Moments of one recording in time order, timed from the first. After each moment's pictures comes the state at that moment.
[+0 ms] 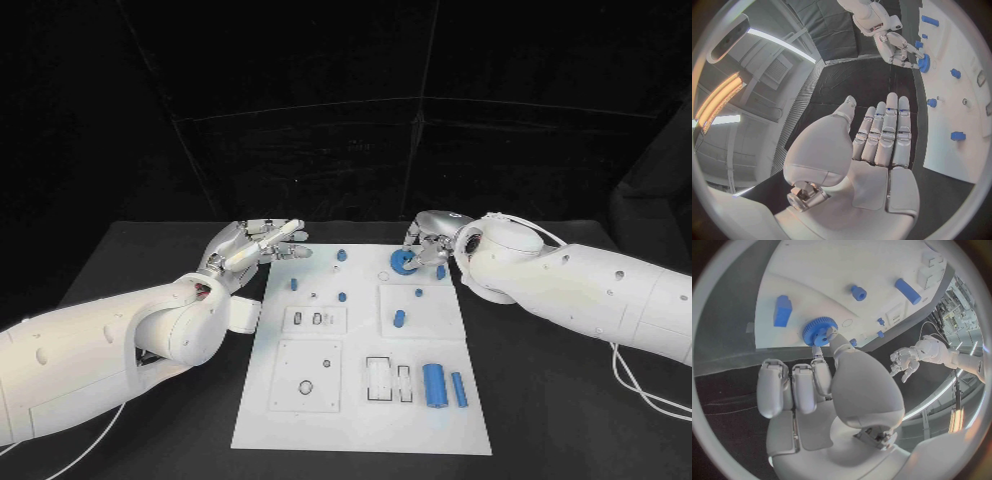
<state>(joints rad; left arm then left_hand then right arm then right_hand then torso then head) 1.21 -0.90 -0.10 1.54 0.02 -0.27 0.55 1.29 0.06 0.03 0.06 0.06 0.92 0.23 0.11 0.07 1.01 0.17 0.17 0.08 1.12 0.12 0.20 0.19 0.18 0.92 0.24 0.27 0.08 1.27 -0.64 0.01 1.27 -1.52 -0.15 -0.27 1.37 0.00 0.13 -0.01 0.14 1.01 0.13 0.19 0.09 1.44 0.02 1.30 1.31 1.47 -0.04 1.44 1.31 0.07 1.44 0.07 1.46 1.31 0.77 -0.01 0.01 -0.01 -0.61</state>
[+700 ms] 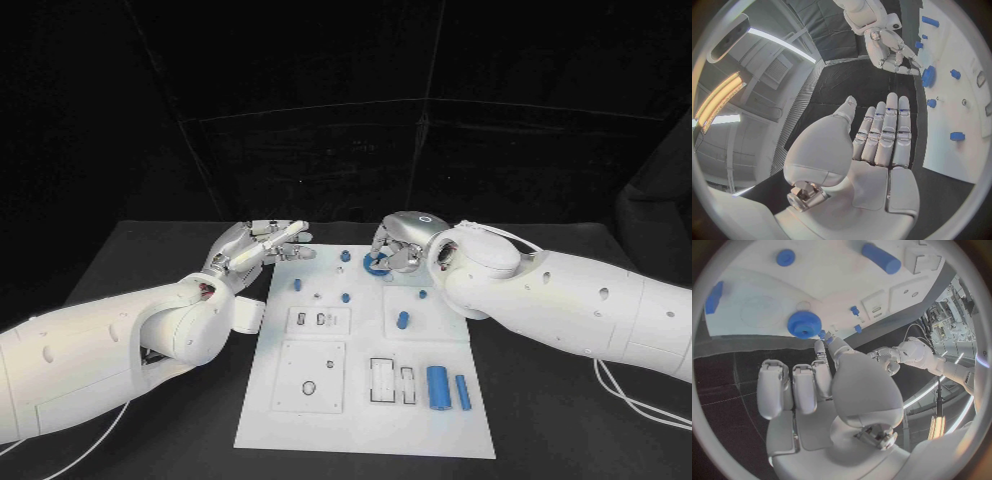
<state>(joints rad) 1.21 -0.90 -0.10 1.55 0.02 -0.27 0.55 1.29 0.07 0.03 0.05 0.06 0.92 0.23 0.11 0.07 1.01 0.17 0.17 0.07 1.12 0.12 0.19 0.19 0.18 0.92 0.23 0.27 0.08 1.26 -0.59 0.00 1.39 -1.62 -0.24 -0.28 1.33 0.00 0.15 0.01 0.18 1.04 0.12 0.18 0.09 1.45 0.03 1.32 1.31 1.47 -0.04 1.45 1.31 0.07 1.45 0.06 1.47 1.31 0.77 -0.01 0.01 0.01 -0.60</state>
